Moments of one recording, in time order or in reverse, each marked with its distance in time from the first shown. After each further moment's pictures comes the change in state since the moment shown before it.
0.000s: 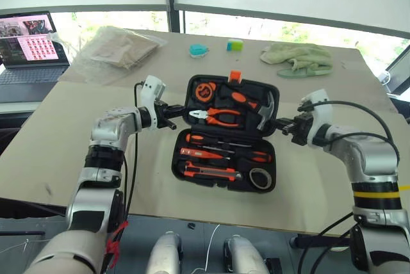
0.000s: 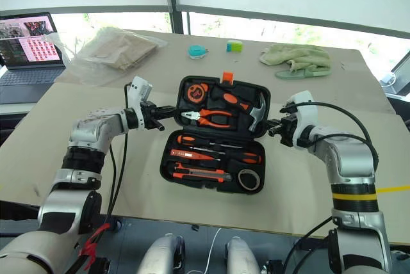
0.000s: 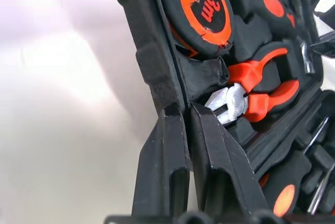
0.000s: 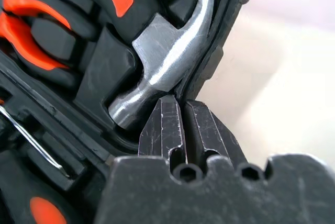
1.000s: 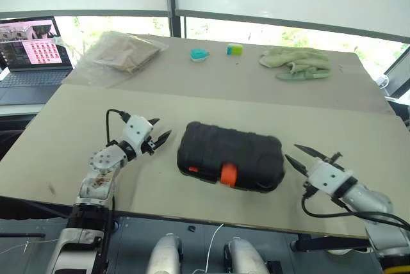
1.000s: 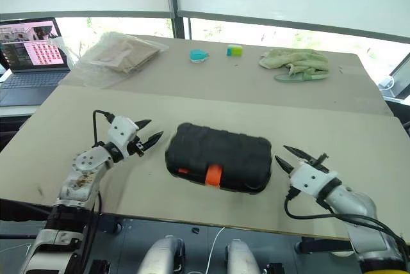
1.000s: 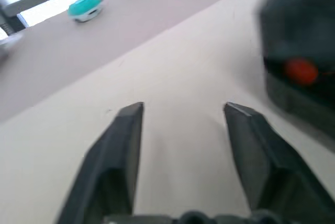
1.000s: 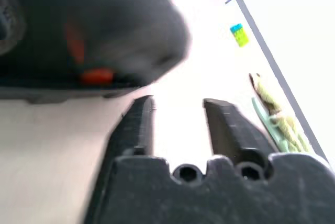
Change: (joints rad) left arm 0.498 0.123 0.027 -0.392 0.071 -0.386 0.218; right arm 0.682 -0.146 -0.066 -0.132 -0.347 -1.155 -0.116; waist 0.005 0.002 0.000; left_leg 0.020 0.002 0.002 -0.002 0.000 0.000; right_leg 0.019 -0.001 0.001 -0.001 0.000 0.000
